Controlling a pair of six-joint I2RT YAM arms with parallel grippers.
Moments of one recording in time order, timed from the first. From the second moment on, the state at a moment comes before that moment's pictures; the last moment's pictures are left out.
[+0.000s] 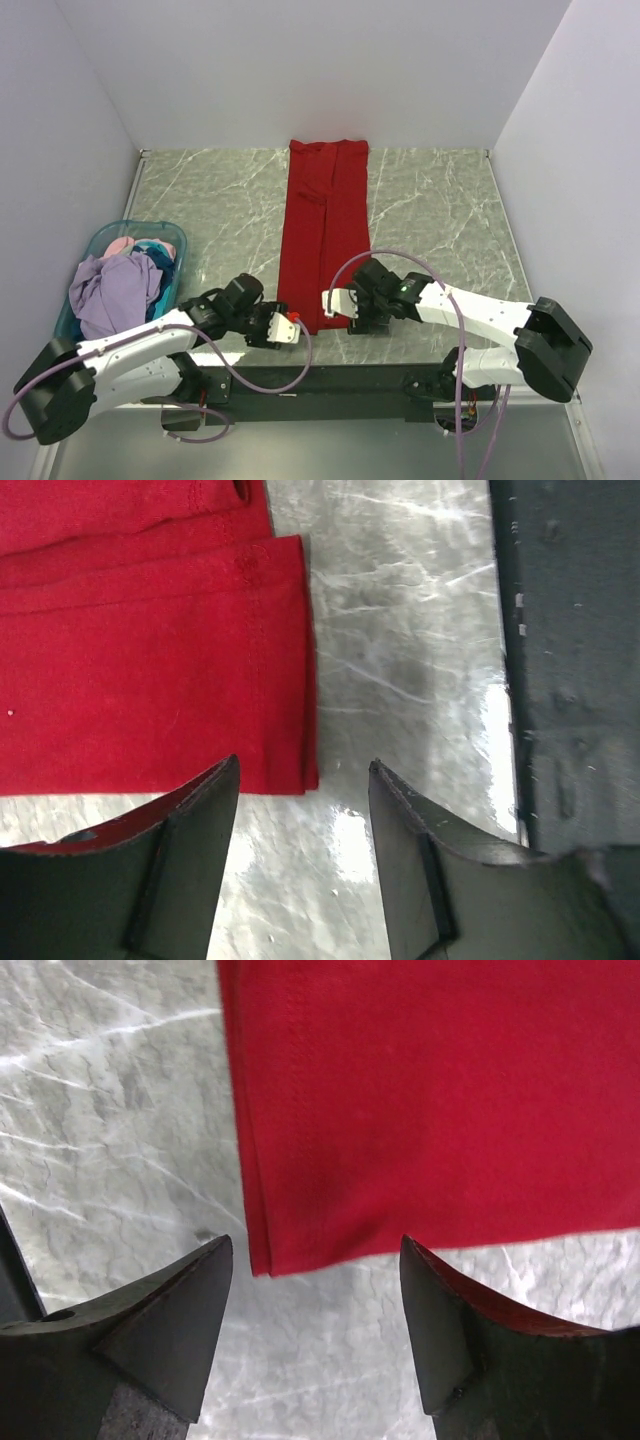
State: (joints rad) left arm -0.82 0.96 0.40 -0.32 0.41 0.82; right arm 0.87 1.24 0.68 -0.57 -0.10 -0.74
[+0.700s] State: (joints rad) left arm -0.84 1.15 0.41 -0.17 0.35 0.89; right arm 0.96 1.35 0.61 -0.42 0.02 -0.80
